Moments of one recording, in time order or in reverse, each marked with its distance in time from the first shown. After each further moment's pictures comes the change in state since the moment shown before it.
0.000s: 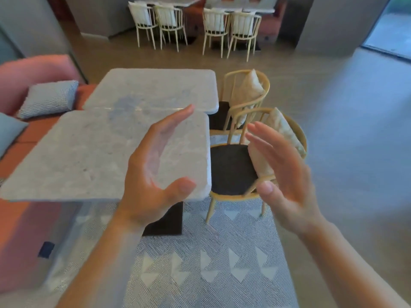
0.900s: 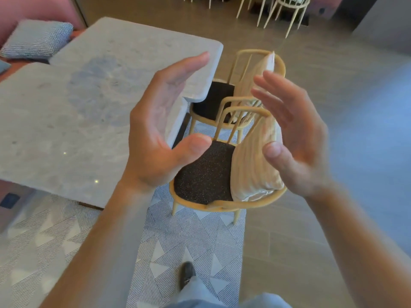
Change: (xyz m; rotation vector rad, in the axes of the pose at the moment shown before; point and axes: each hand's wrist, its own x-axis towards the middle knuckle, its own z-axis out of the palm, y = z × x) left_hand 0.199 -0.148 0.213 0.222 0.244 -0.150; right_hand 0.184 0.213 -0.226 0.086 -0.303 -0.156
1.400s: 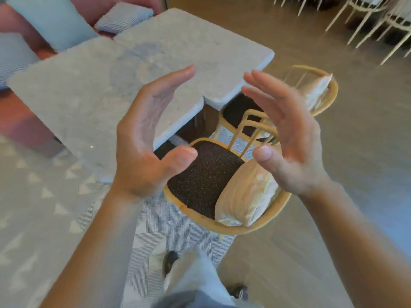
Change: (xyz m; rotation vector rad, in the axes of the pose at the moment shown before) left_hand 0.036 0.002 0.164 0.332 0.317 -0.130; right_hand 0.043 0.129 -0.152 0.301 -0.302 -0.147
